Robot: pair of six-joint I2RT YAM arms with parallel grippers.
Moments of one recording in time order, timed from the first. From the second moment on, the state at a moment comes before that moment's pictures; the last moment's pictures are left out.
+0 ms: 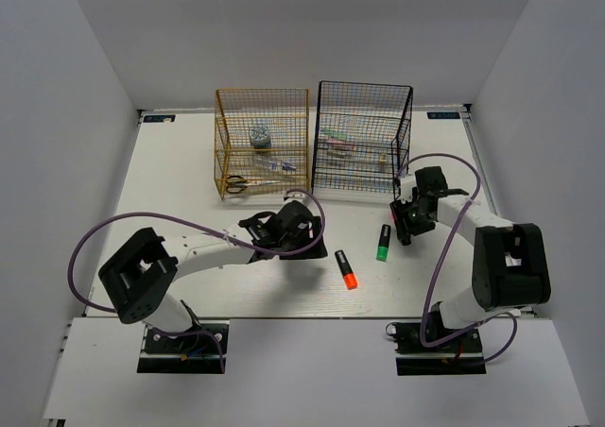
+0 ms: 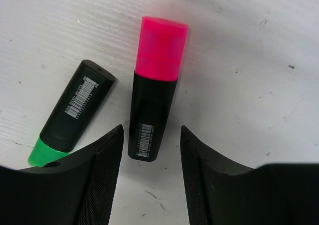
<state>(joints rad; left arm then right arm) -0.94 1.52 0.85 -0.22 -0.06 -0.86 0.13 1.50 0.81 -0.50 -0.15 -0.24</state>
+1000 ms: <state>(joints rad) -0.95 1.52 0.85 -0.21 -0.05 -0.86 0.13 1.30 0.65 -0.52 -0.33 -0.38</state>
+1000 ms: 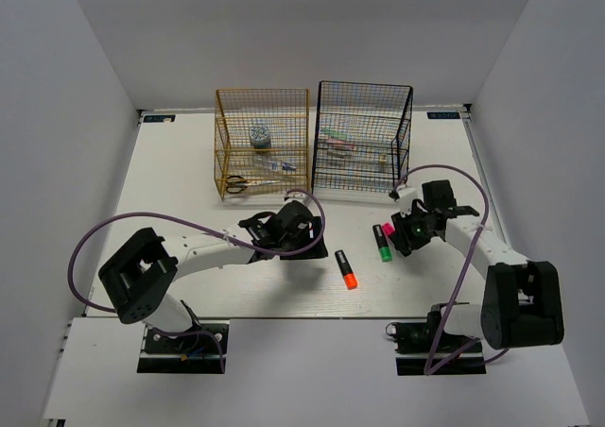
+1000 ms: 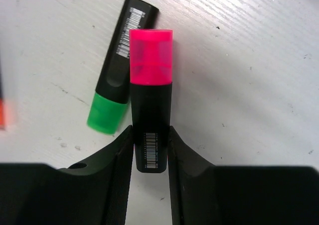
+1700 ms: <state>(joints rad) -0.95 1.52 0.87 -0.22 -0.04 -0.85 0.13 1.39 1.23 -0.65 -0.51 -0.73</state>
